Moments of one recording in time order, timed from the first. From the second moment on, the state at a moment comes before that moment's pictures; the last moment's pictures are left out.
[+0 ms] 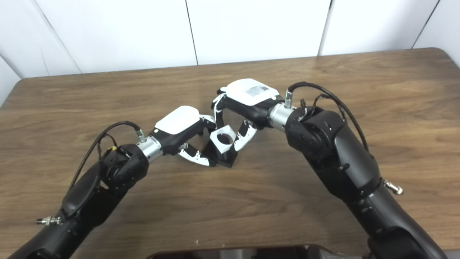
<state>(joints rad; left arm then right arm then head) -0.45 0.35 -0.52 0.10 0.67 -0.13 -0.28 -0.53 -0.35 0.41 -0.27 -0.79 0.14 0.71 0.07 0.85</state>
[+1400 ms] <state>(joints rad) -0.46 0.34 -0.53 0.10 0.67 -0.10 -0.29 -0.54 -0.36 0.44 -0.27 -0.88 0.14 0.78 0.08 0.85</state>
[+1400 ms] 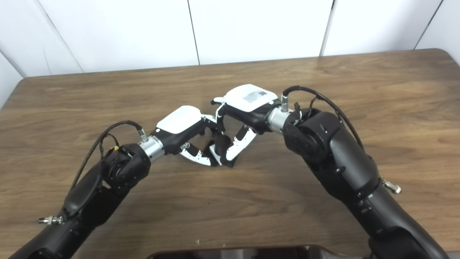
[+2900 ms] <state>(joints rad) -0.45 0.34 -0.52 0.11 0.67 -0.12 -0.27 -0.29 -0.11 0.02 -0.19 -0.51 0.19 0.22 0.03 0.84</state>
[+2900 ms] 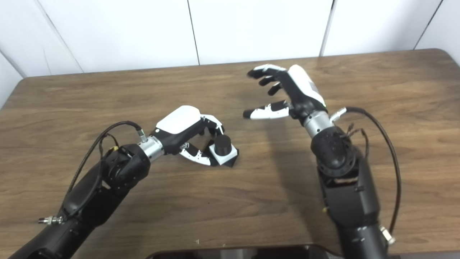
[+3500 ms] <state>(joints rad) -0.41 0.34 -0.48 0.08 0.64 -0.08 -0.29 -0.19 0.11 -0.14 -0.24 -0.16 0.47 0.06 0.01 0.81</state>
